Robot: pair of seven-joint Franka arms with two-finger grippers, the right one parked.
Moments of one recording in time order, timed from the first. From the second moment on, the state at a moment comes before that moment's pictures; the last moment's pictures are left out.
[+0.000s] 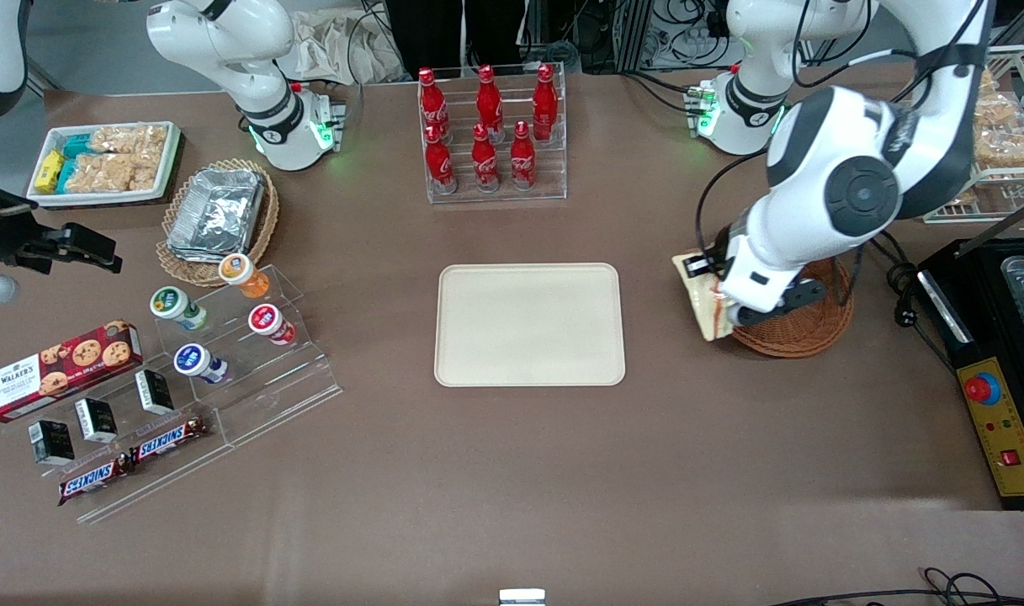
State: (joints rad) arm 0.02 0.17 -0.43 -1.79 -0.12 1.76 -0.69
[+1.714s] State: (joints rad) arm -0.21 0.62 -0.48 -1.78 0.22 2.08 -0.79
